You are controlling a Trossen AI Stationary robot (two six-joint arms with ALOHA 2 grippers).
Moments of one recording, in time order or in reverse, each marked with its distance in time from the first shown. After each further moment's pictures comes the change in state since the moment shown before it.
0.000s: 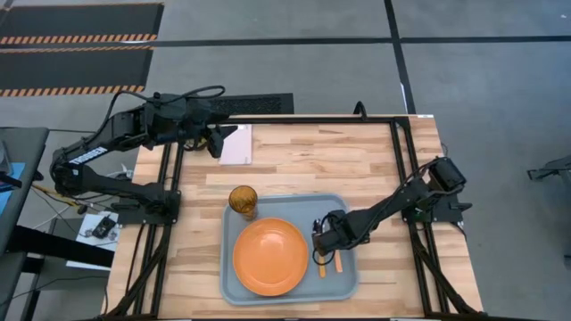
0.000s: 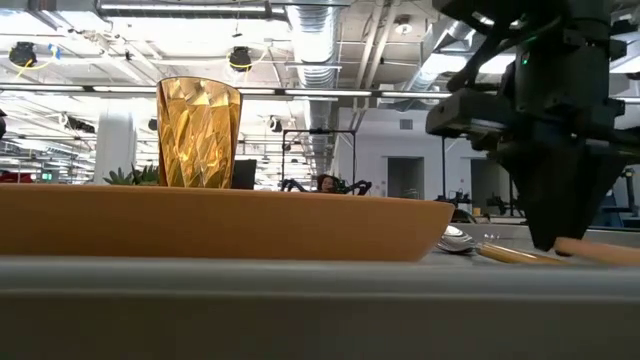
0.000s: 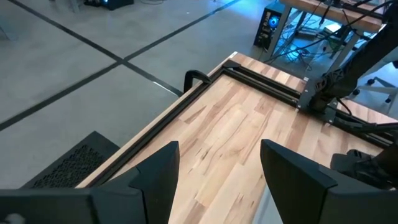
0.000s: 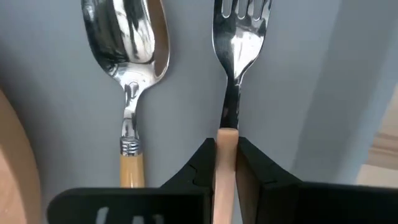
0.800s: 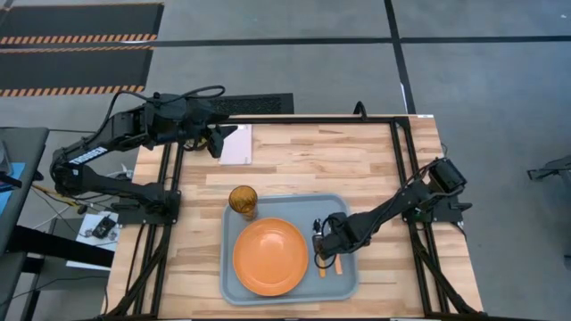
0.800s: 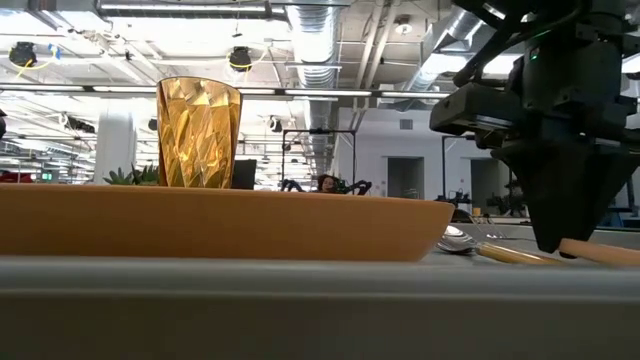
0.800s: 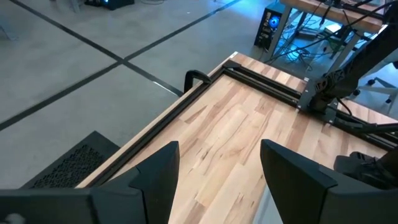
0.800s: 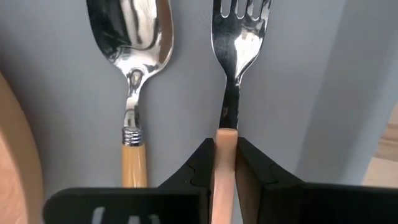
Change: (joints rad) left arm 0.000 0.000 0.000 0.000 -0.002 -0.002; right arm 0.030 0.002 0.000 0.013 0.019 0.027
